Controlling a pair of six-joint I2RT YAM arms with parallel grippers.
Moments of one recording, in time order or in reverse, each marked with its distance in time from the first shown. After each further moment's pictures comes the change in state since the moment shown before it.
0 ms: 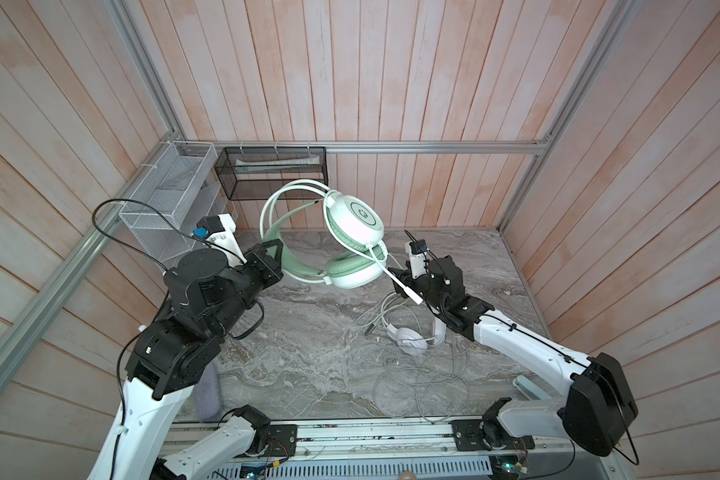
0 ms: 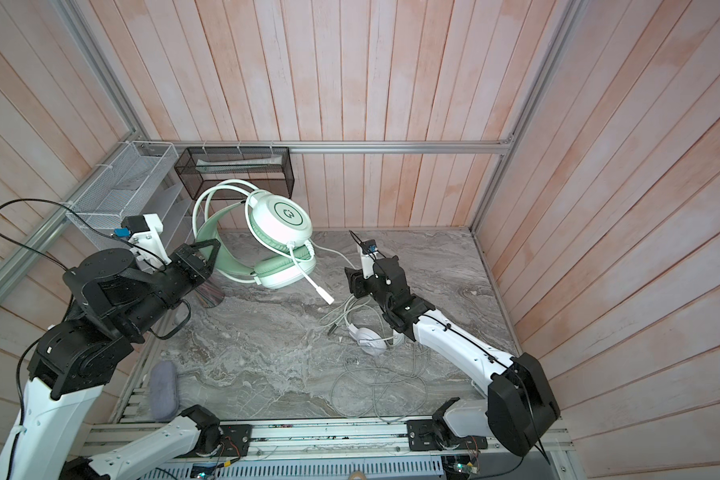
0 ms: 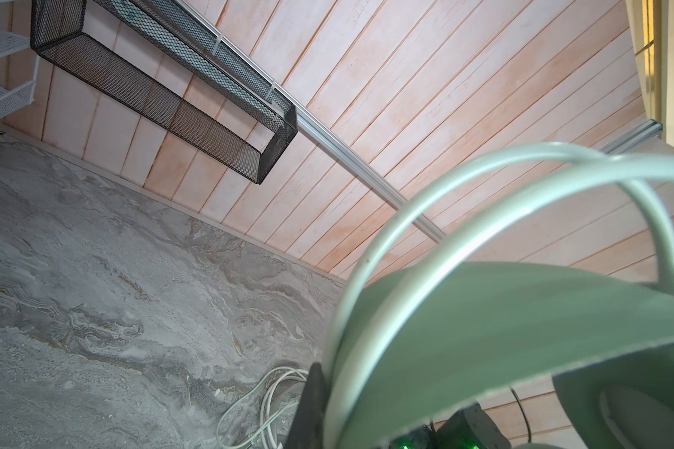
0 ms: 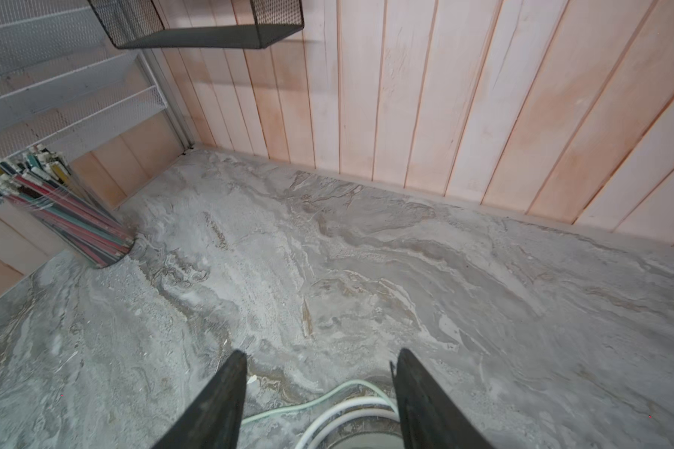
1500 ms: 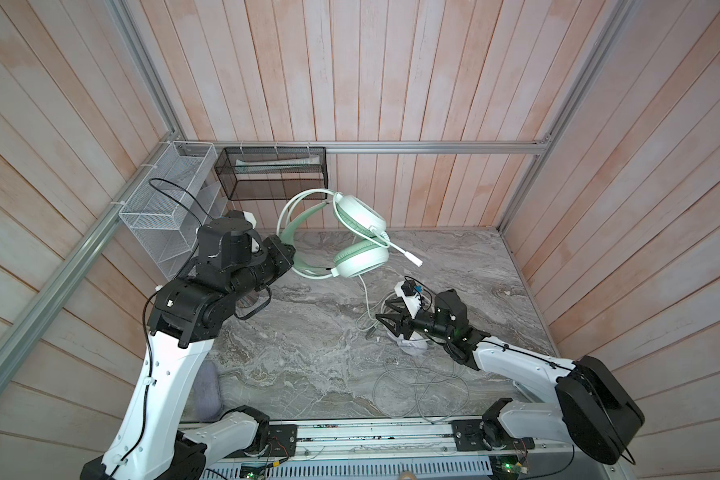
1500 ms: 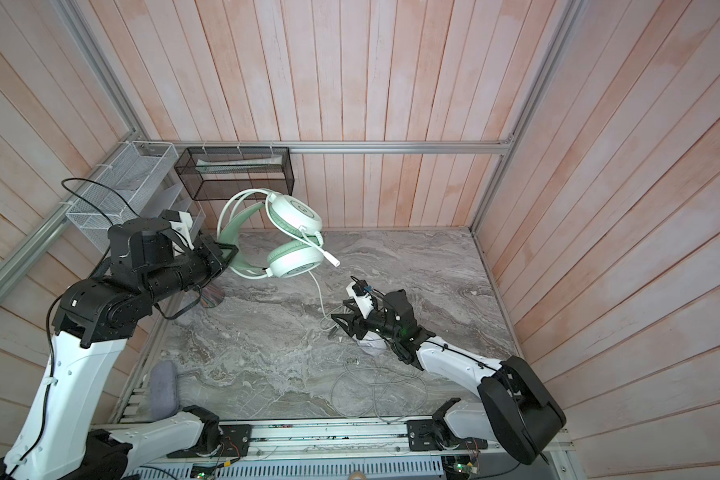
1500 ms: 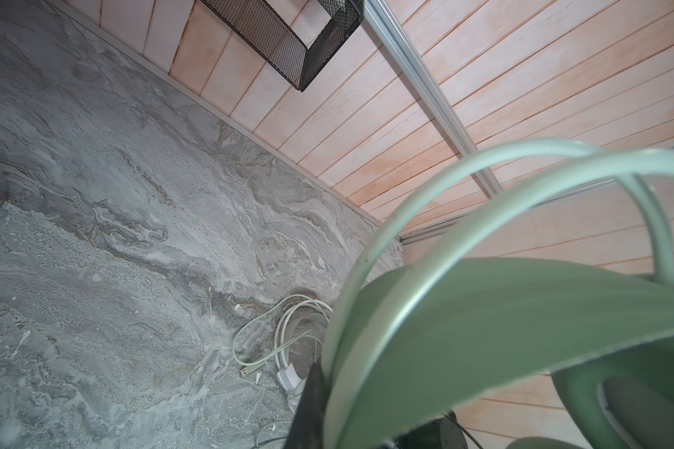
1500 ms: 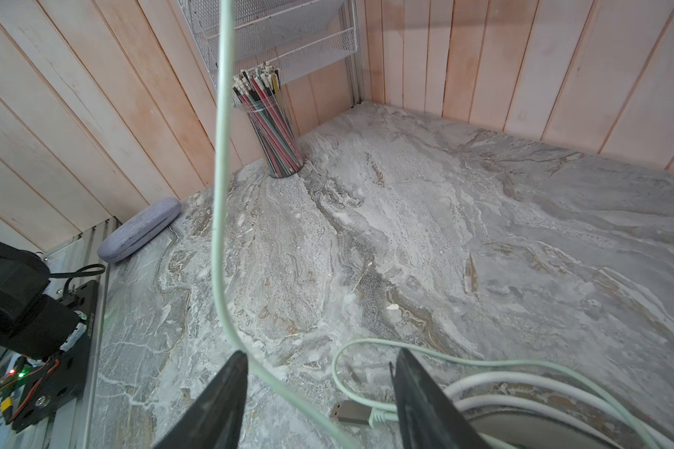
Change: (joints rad) left arm 0.123 0.218 0.192 -0.282 0.216 -0.099; right arm -0.001 0.002 -0.370 0.392 -0.554 -0.037
